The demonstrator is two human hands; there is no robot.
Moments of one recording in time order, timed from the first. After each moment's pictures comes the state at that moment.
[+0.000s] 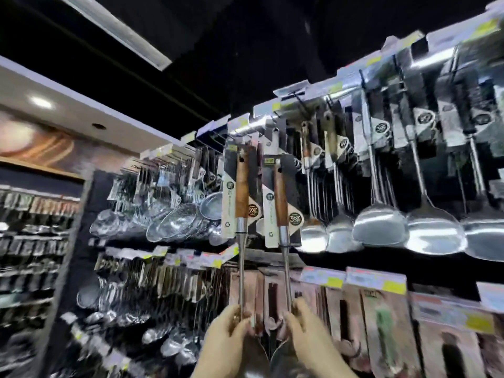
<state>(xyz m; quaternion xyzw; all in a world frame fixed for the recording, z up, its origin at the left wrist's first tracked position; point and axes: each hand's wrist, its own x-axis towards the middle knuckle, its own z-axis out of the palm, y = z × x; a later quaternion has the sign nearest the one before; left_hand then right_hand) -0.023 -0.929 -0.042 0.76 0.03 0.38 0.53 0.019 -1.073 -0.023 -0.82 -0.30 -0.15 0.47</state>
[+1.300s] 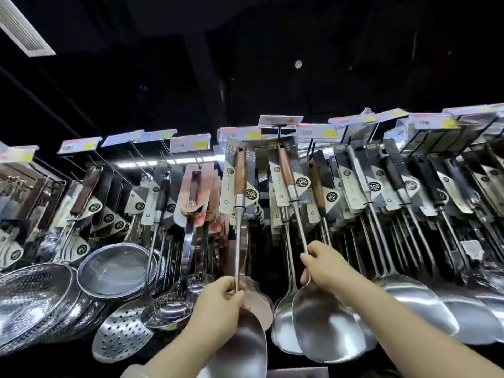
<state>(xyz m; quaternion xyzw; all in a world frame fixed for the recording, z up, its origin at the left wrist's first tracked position) 0.164 -0.841 0.151 0.74 -0.25 0.34 0.52 0.149 -1.024 0.204 -0.82 -0.07 -0.42 0.37</state>
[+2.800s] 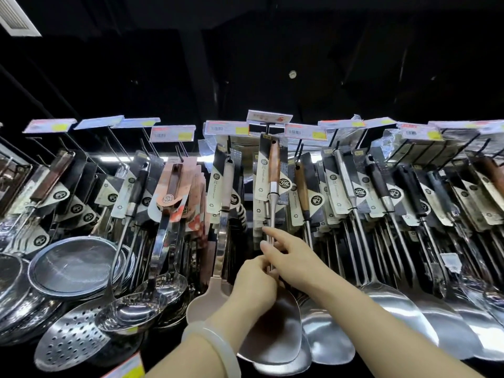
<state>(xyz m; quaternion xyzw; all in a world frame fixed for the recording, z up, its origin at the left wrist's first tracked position) 0.183 -0.932 0.187 0.71 -0.34 0.32 0.53 0.148 -1.017 0.213 -0.80 -0.21 -0.44 0.36</state>
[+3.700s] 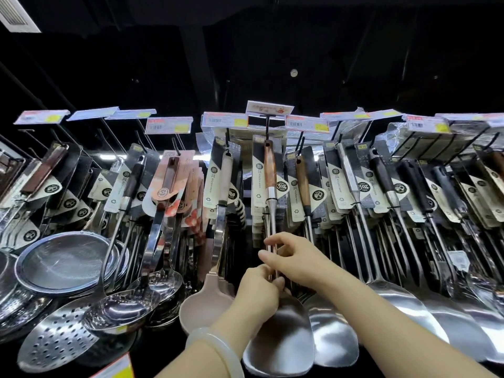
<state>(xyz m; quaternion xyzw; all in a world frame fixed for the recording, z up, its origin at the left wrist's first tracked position) 0.213 -0.948 0.176 0.70 -0.34 0.26 0.58 0.169 -1.039 0.216 -0.84 -0.17 -0.41 0.32</state>
